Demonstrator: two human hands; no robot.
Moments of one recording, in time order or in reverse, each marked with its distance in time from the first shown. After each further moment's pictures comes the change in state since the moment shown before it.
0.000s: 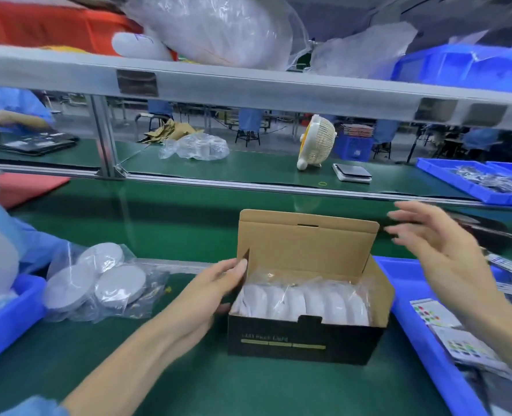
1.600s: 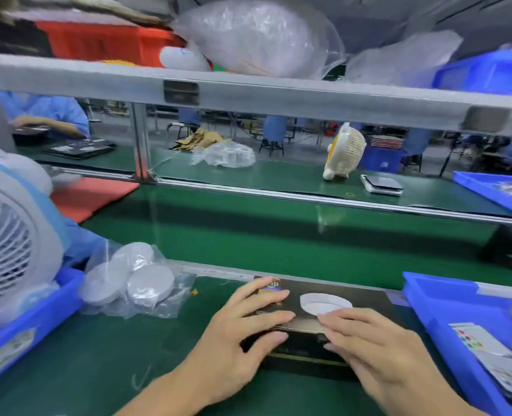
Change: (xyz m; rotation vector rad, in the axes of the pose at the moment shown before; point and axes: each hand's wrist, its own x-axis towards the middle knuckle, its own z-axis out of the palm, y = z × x) left_hand -0.021 -0.043 -0.004 0.756 0.106 0.936; right_hand -0.076 0.014 0.084 -0.363 -0.247 -0.572
